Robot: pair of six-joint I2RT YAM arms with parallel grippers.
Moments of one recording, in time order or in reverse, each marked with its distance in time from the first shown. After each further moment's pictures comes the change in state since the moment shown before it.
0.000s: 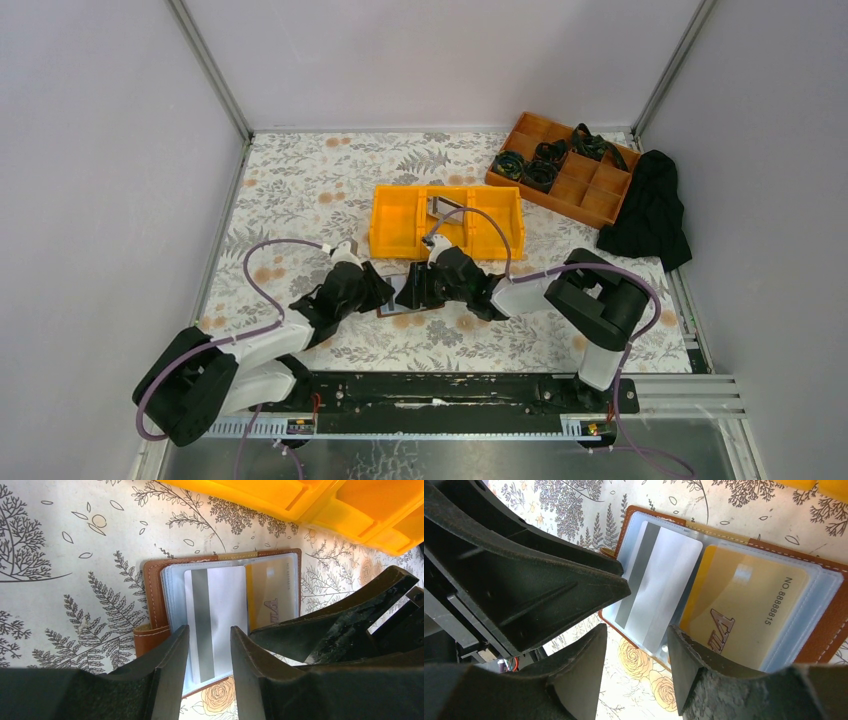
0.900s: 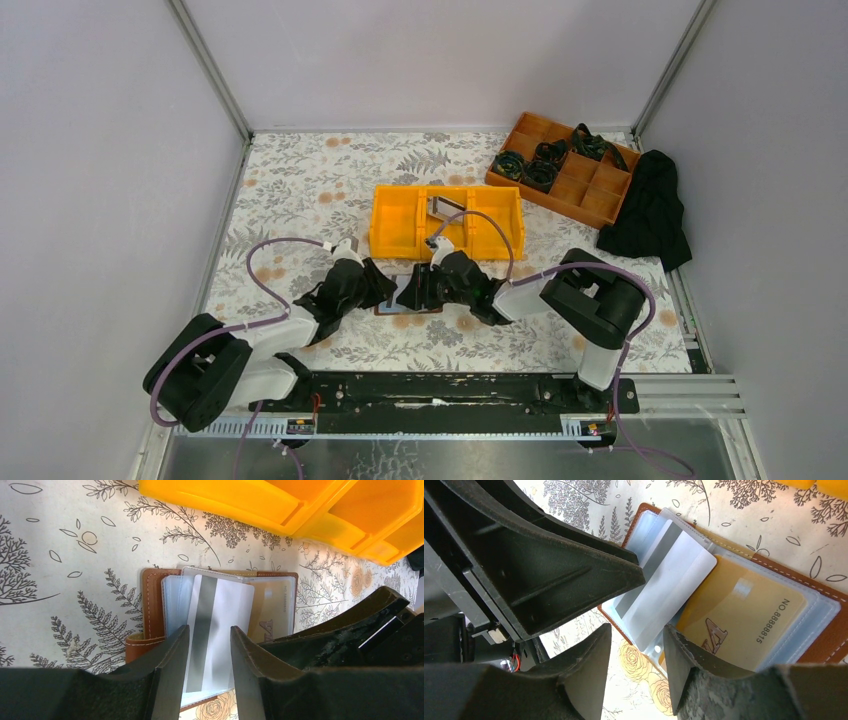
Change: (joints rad) left arm 0.026 0.092 -0.003 0.124 0.052 -0.011; right arm 0.000 0.014 -0.043 0.111 -0.003 0.003
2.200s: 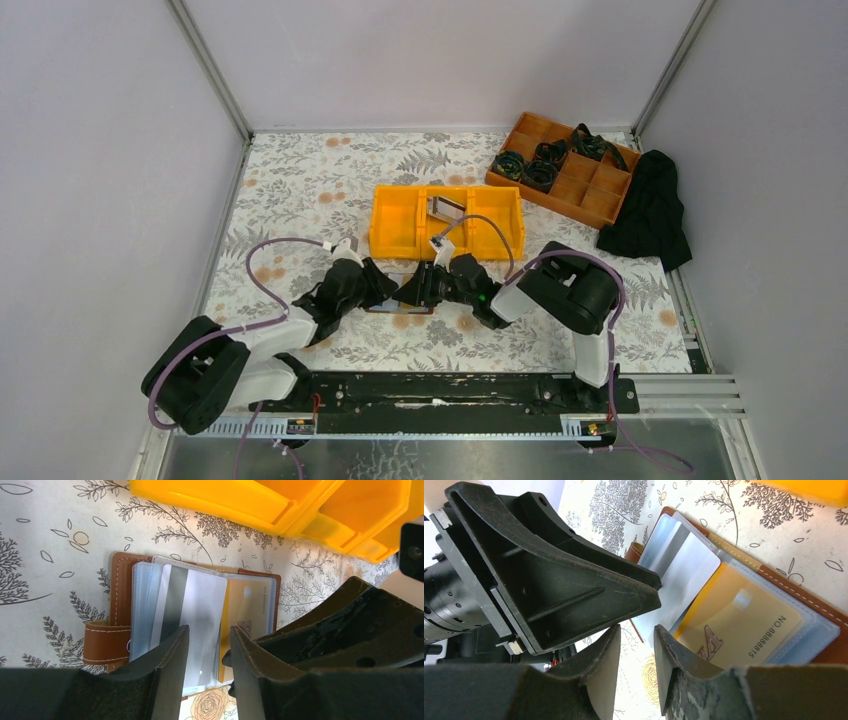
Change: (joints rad) left arm 0.002 -0.007 -0.004 0.017 0.023 -0.007; right arm -0.041 0.135 -0.051 0.364 -0.103 0.151
